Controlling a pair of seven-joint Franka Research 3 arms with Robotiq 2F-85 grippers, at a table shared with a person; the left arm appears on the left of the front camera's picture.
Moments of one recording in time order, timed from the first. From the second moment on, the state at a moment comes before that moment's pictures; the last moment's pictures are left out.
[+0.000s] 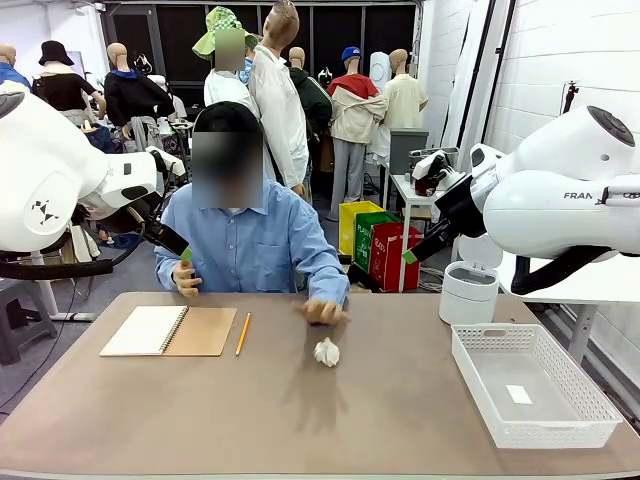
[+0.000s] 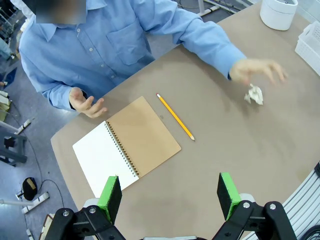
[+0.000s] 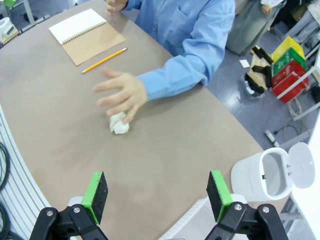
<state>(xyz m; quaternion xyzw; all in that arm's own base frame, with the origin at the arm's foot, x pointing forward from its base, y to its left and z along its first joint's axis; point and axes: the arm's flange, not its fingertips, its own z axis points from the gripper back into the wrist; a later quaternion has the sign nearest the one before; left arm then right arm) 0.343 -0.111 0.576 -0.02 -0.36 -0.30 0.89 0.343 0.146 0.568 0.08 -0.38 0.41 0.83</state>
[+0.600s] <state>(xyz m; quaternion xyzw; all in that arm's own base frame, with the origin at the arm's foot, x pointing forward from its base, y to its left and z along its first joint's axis) 0.343 -0.111 0.576 -0.02 -0.36 -0.30 0.89 0.343 0.146 0.568 0.08 -0.38 0.41 0.83</state>
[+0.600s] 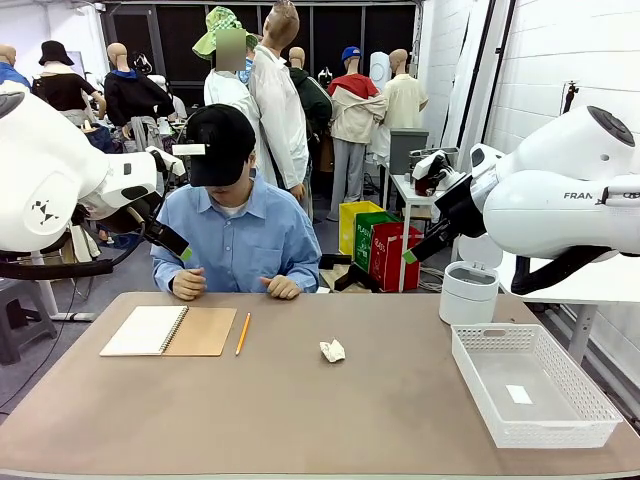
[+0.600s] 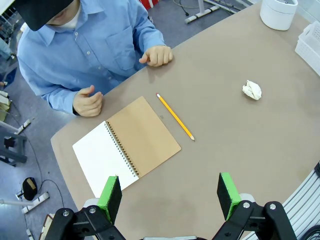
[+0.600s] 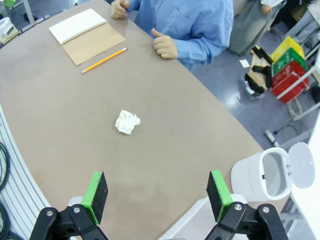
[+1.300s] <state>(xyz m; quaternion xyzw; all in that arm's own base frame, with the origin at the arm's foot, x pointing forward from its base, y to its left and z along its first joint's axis) 0.343 -0.111 0.576 -0.02 -0.36 -0.30 0.89 0.371 0.184 0.537 0.07 -0.33 0.43 0.84</state>
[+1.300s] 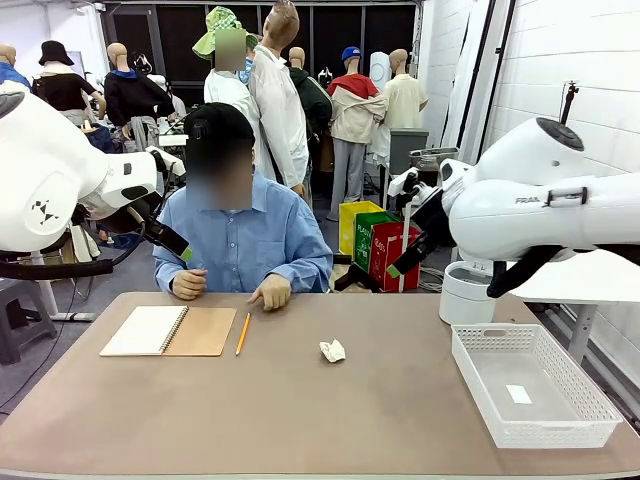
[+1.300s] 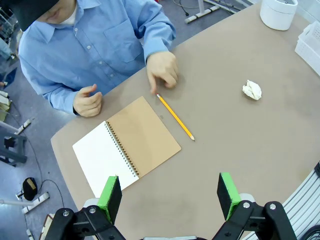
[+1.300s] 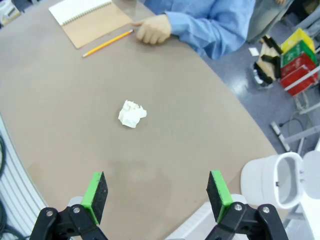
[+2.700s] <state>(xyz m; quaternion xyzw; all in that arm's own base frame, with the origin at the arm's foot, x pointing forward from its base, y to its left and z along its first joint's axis) 0.343 -0.111 0.576 -0.02 -0.36 -0.30 0.89 0.400 0.232 0.485 0.05 -0.27 0.45 0.85</state>
